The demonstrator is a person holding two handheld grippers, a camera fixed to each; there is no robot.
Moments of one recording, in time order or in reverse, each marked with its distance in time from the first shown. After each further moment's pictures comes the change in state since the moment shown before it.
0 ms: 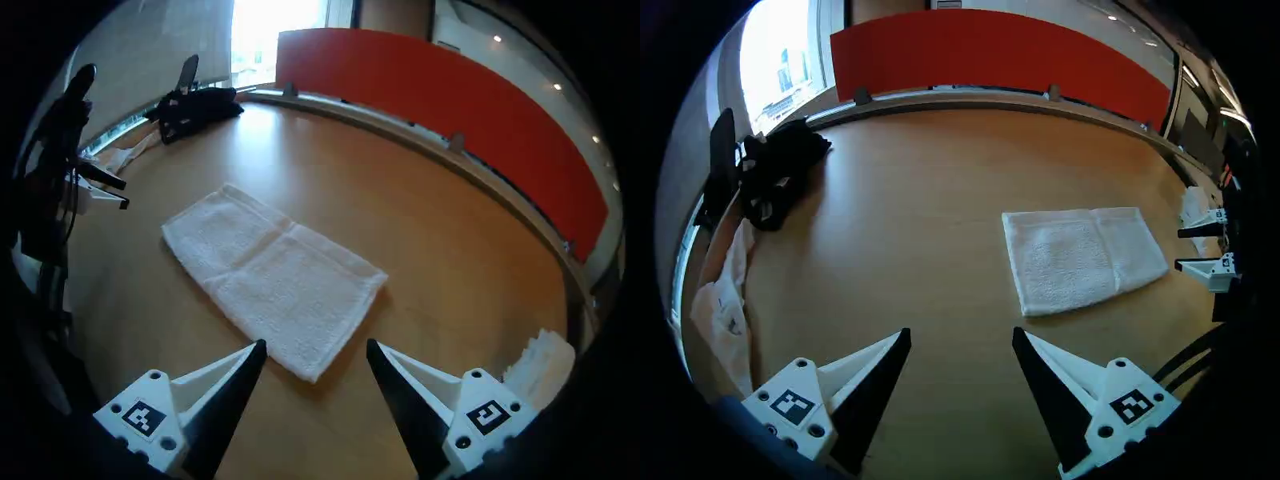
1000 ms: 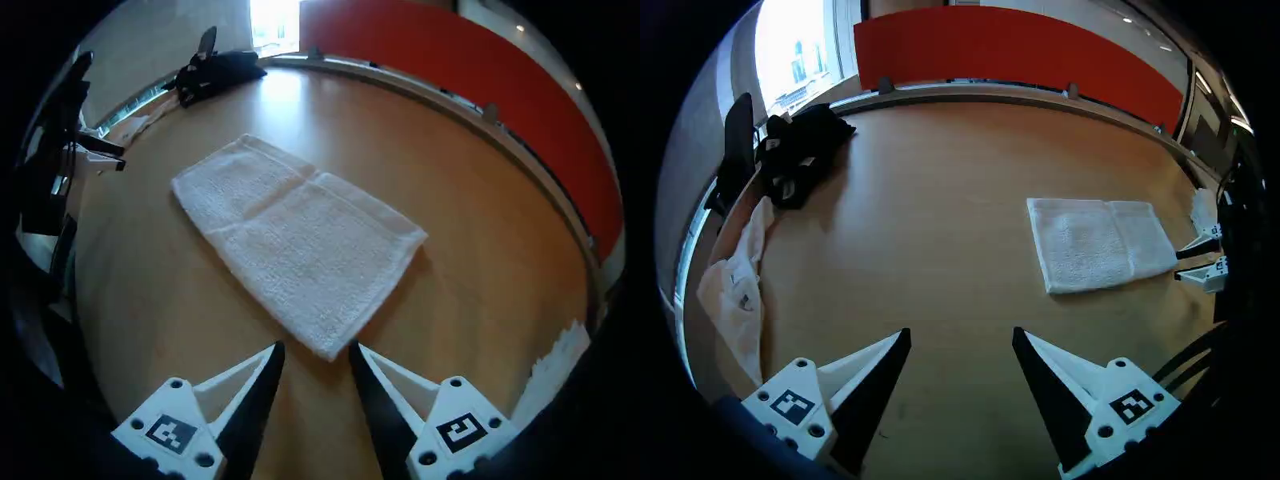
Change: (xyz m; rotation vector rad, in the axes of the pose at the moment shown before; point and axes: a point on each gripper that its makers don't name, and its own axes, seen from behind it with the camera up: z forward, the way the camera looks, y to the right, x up) left arm -0.022 -0.024 -0.015 0.052 -0.024 -0.037; right arm -0.038 -0.012 0.016 0.120 -0.137 -0.039
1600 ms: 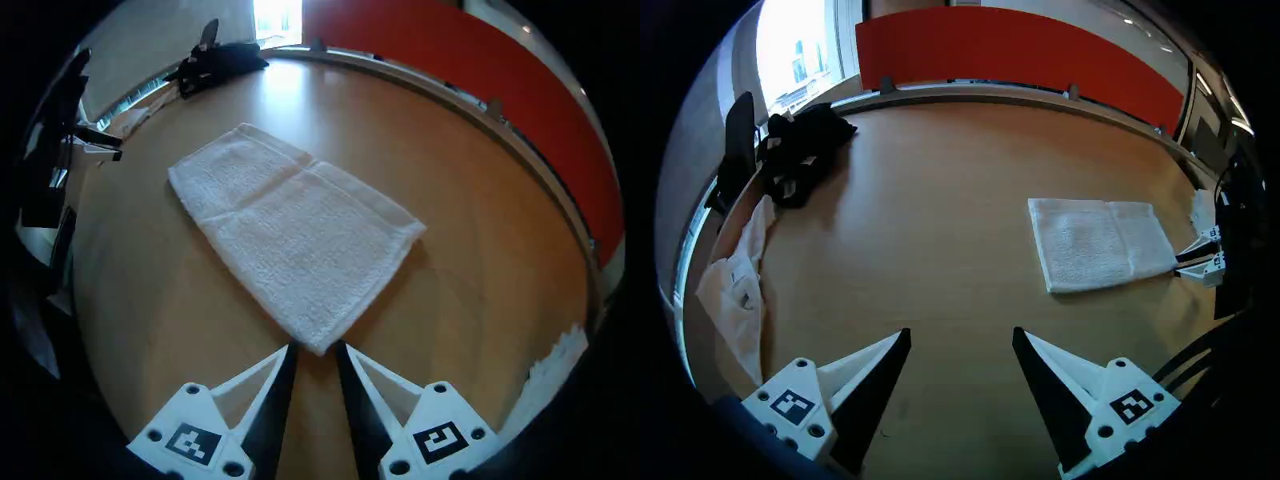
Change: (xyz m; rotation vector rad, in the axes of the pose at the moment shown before) left arm -0.001 -0.001 -0.002 -0.001 0.002 -0.004; right arm -0.005 0.007 0.000 0.006 -0.033 -0.015
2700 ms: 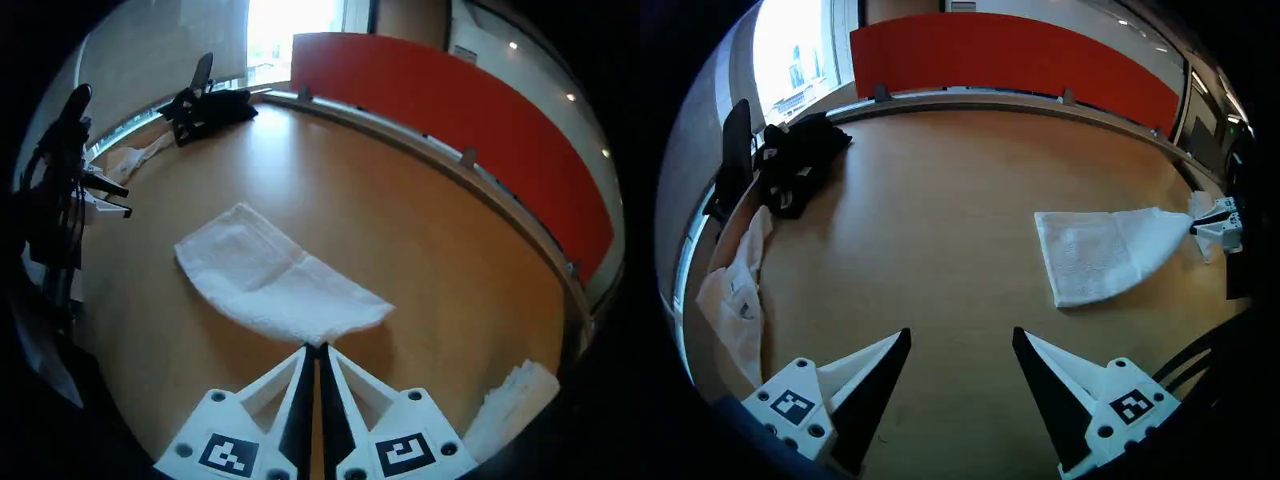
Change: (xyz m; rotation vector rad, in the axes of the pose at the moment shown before) left arm 0.013 0.007 -0.001 -0.009 0.028 0.013; right arm 0.074 0.015 -0.056 -0.082 0.165 -0.003
